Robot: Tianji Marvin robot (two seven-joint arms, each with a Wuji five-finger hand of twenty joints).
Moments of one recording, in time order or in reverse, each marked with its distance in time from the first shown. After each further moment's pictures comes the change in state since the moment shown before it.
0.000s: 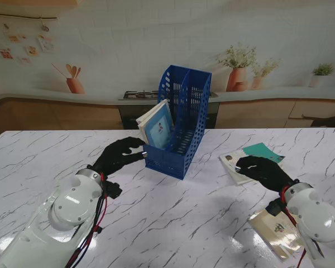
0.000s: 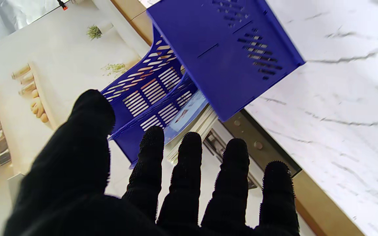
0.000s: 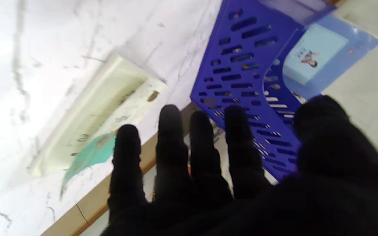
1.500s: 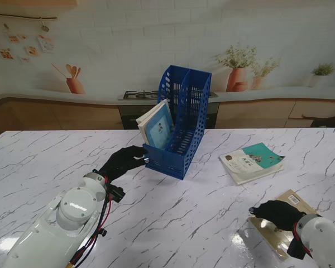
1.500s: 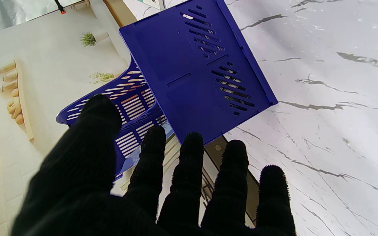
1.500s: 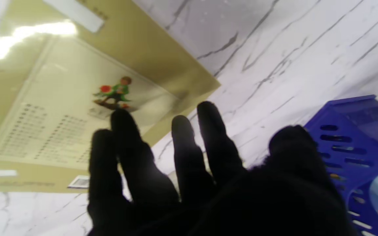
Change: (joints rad) left arm -0.067 -0.008 0.046 0.172 -0.125 -0.048 -0.022; right arm -0.219 0.086 0.052 -0.089 -0.260 0.120 0.227; left_hand 0.031 0.036 -0.001 0.000 0.000 0.016 0.011 0.000 -0.001 0.019 0.000 0.000 -0.015 -0.008 -0.001 -0.014 -0.036 -0.052 -0.019 -0.027; right_hand 0.171 0.332 -0.354 0.001 0.097 0.163 -0.091 -0.158 0.001 0.098 -0.123 -0.237 -0.017 0.436 -0.009 -0.230 -0.108 0.235 -0.001 -0.379
